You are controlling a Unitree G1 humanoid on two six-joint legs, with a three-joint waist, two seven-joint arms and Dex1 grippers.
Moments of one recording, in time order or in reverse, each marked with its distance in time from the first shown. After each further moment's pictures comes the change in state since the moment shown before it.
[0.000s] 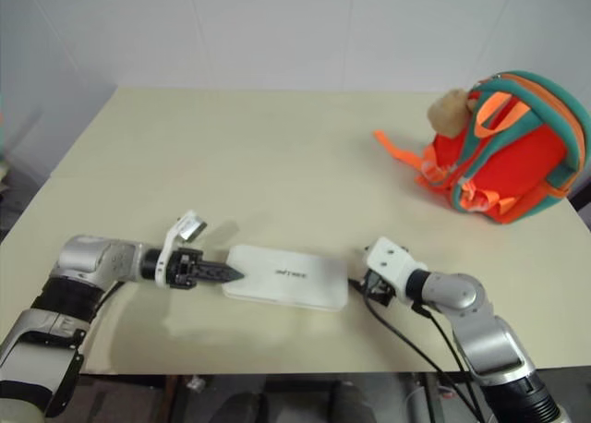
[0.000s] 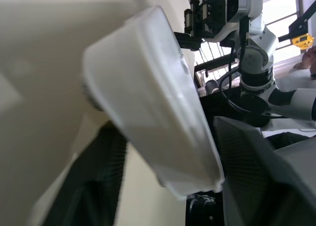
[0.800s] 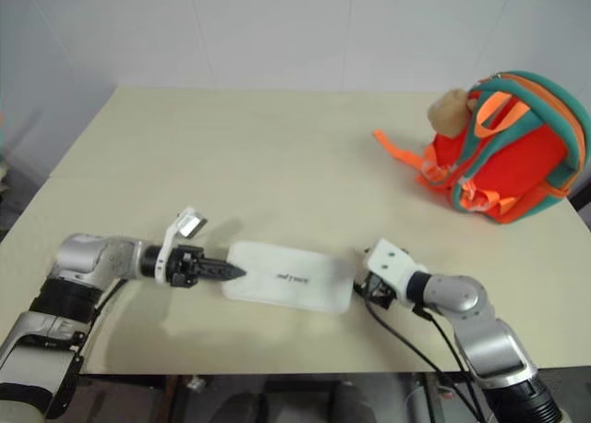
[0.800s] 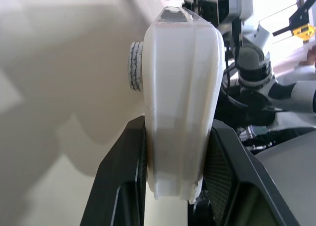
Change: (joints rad) left arm 0.032 -0.005 0.064 -0.077 -0.006 0.007 0.018; right arm 0.029 -0.009 -0.010 -0.014 0.012 -0.019 0.009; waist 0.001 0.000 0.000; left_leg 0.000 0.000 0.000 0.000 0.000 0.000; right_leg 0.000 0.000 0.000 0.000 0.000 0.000
